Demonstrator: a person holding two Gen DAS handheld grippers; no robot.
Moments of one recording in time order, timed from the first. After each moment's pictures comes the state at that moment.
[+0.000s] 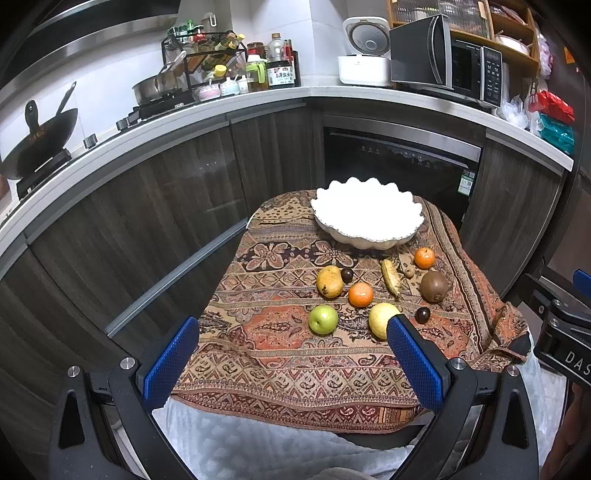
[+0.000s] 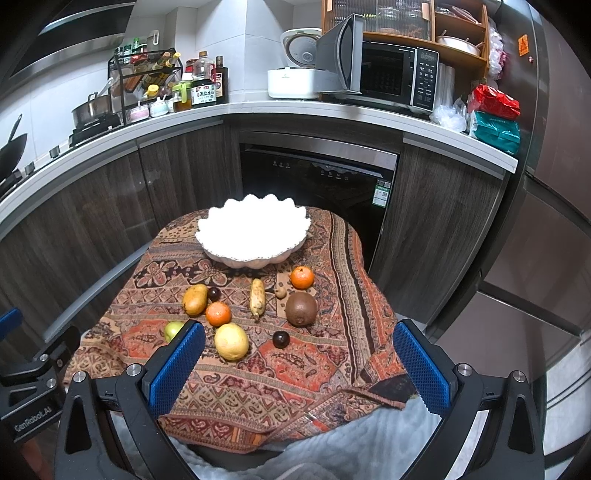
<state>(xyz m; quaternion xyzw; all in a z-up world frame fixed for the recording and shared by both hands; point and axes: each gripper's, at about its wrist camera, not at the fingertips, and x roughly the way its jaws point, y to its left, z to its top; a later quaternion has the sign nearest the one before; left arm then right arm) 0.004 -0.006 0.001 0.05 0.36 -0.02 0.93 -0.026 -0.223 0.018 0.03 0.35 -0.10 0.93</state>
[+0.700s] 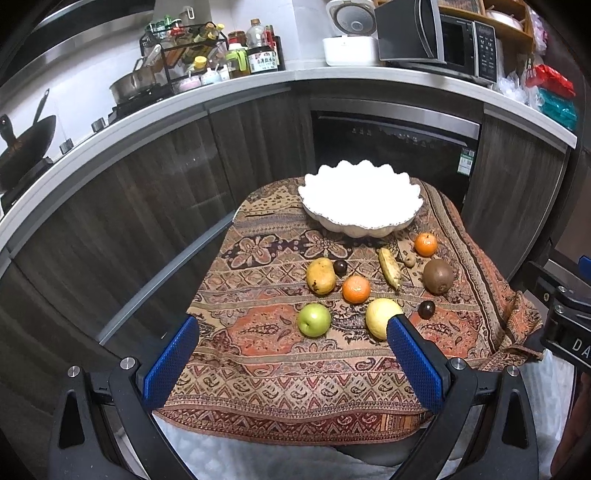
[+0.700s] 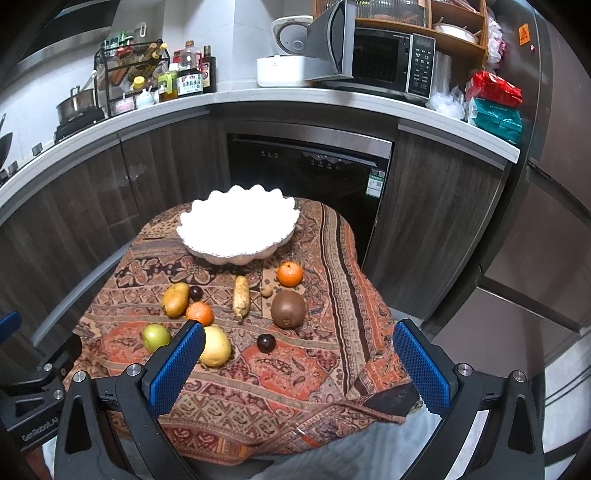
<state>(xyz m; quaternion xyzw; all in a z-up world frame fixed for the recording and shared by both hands) 0.038 -0.033 -0.034 0.08 0.38 -0.03 0.92 0.005 -0.242 -0.008 0.03 0.37 -0.11 0.92</state>
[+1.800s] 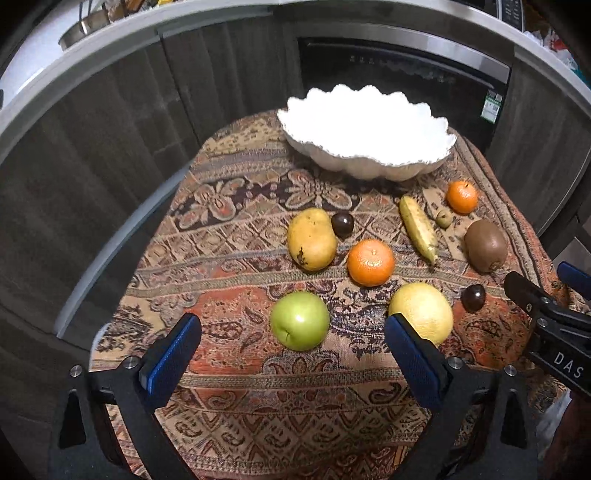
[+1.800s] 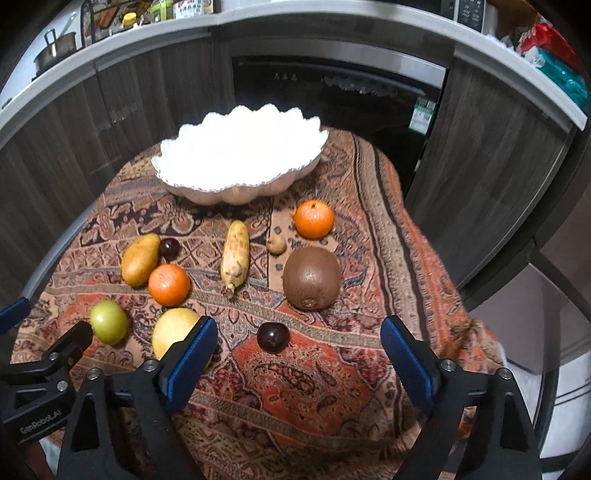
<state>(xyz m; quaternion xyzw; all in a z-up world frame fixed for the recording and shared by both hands) 0.144 -0.048 -0.151 0.08 0.48 -0.04 0.87 0.111 -0.245 -0.136 0.04 0.47 -0.08 0.88</state>
